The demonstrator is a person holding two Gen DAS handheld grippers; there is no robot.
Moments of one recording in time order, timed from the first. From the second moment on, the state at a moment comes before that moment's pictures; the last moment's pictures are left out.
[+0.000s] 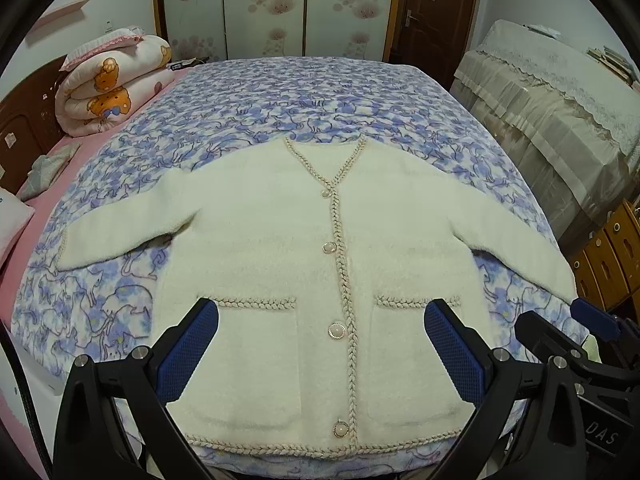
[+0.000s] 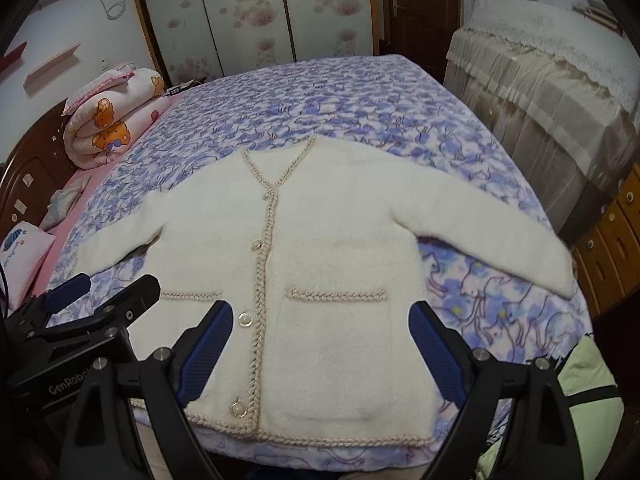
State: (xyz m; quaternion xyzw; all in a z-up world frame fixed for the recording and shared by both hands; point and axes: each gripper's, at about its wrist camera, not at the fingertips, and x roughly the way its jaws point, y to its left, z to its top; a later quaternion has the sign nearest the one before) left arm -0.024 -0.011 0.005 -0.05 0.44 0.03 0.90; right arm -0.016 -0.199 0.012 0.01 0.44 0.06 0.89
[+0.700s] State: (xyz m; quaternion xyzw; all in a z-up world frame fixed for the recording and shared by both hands) left arm -0.028 -0.005 0.002 -0.05 0.45 0.04 0.89; right arm -0.019 -0.200 0.005 0.02 0.45 0.07 0.89
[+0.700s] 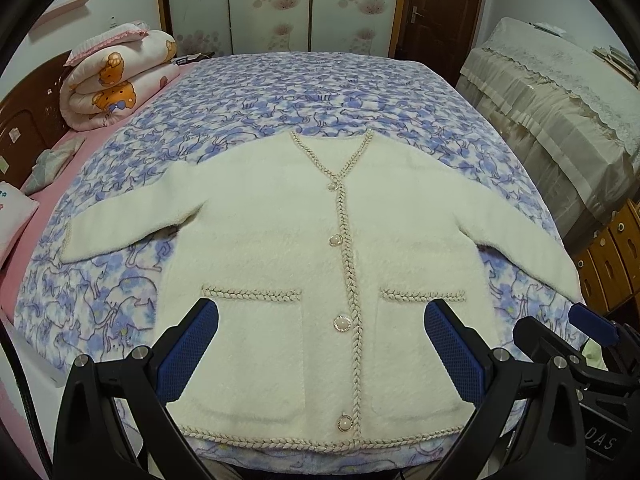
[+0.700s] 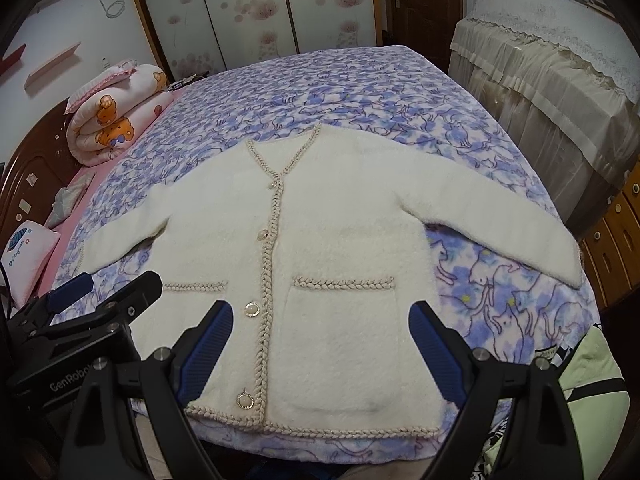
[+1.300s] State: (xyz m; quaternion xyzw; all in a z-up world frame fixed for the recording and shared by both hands) left arm -0.027 -0.001 0.001 -0.05 0.45 0.05 0.89; right arm -0.020 -0.193 0.005 0.01 0.45 0.08 0.89
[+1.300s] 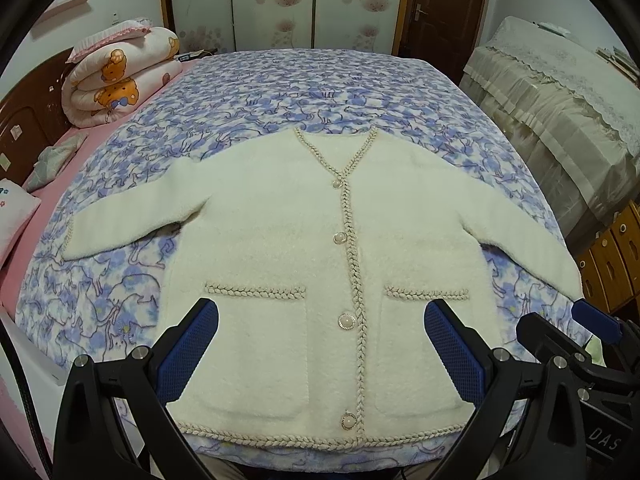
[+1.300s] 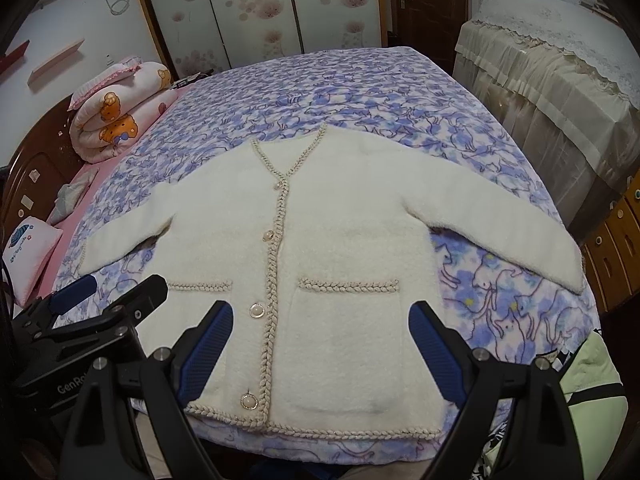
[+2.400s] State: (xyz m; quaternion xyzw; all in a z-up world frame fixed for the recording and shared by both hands) left arm -0.029 0.000 0.001 -0.05 0.46 0.05 0.89; right arm -0.024 -0.184 0.011 0.02 0.45 0.09 0.89
